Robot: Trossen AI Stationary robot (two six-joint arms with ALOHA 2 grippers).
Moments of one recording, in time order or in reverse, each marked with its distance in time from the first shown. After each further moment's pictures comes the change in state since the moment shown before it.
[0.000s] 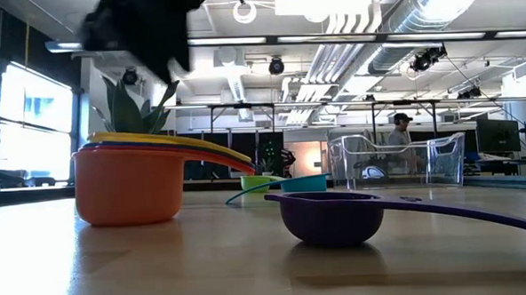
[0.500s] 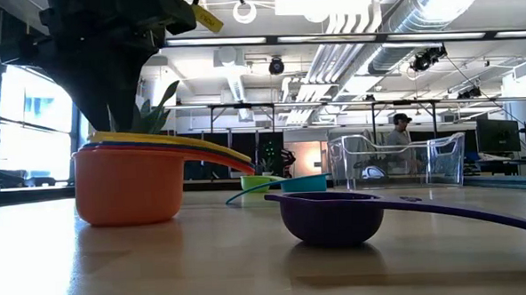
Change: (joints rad) left arm -0.006 0.000 -0.104 -0.222 -0.003 -0.479; right arm 0.000 0.000 0.000 0.000 -0.008 -0.008
